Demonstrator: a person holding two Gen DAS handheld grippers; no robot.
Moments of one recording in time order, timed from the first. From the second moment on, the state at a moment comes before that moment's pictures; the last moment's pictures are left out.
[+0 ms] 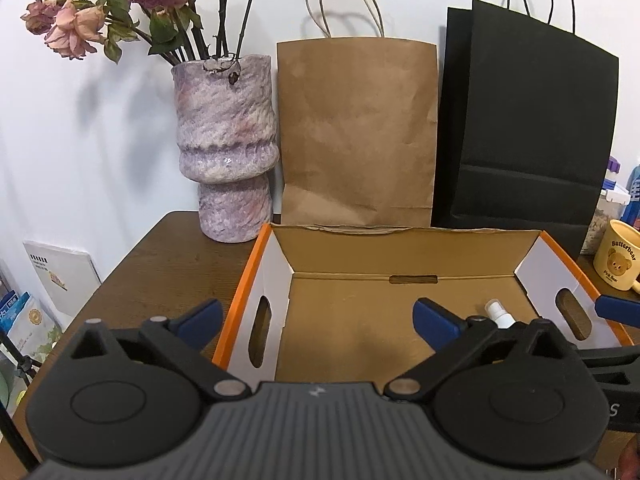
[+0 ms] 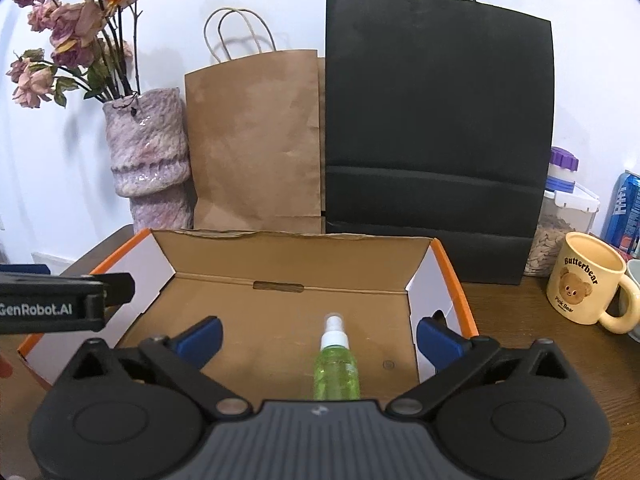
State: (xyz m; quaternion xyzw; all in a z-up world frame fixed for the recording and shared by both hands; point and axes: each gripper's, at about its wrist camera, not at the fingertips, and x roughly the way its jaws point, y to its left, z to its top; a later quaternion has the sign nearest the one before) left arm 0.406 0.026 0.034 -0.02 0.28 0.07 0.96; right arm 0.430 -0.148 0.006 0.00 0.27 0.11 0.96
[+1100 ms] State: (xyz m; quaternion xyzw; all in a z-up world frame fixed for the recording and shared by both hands) left arm 0.294 0.018 0.068 -0.03 0.22 0.06 0.97; right arm 0.324 -0.176 0.041 -0.03 0.21 0.12 0.97
